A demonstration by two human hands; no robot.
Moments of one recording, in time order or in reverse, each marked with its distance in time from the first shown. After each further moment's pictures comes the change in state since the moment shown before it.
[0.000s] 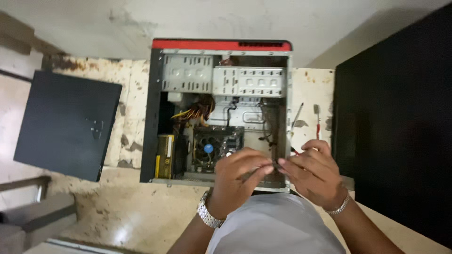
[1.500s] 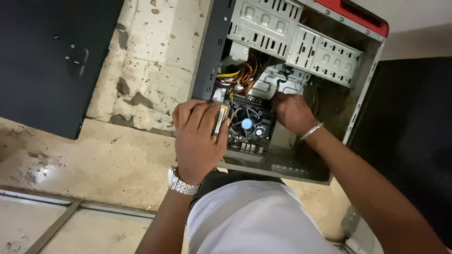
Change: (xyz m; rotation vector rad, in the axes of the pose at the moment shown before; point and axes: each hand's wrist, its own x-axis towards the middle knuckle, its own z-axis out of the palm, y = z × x) left_hand -0.048 -0.127 -0.217 0.700 0.231 -0.075; right_hand -0.058 0.121 0.230 -0.392 -1.206 0.092
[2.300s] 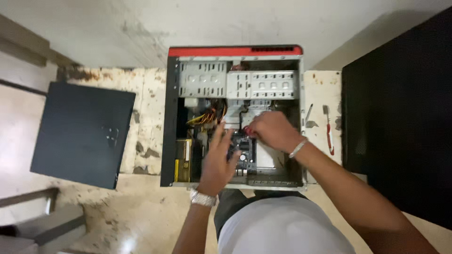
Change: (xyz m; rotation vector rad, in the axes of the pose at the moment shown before) left_hand 0.006 0.142 0.057 -0.186 -0.465 -0.064; right_hand -0.060 -0.003 -0.125 0.277 0.338 0.055
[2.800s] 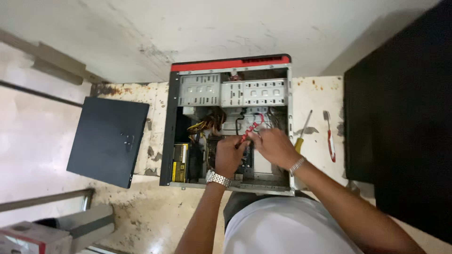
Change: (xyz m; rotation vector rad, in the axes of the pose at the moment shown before) left_hand 0.043 -0.076 0.110 0.008 0.089 -0.143; right_hand -0.053 0.006 -0.002 0.489 0.089 0.386
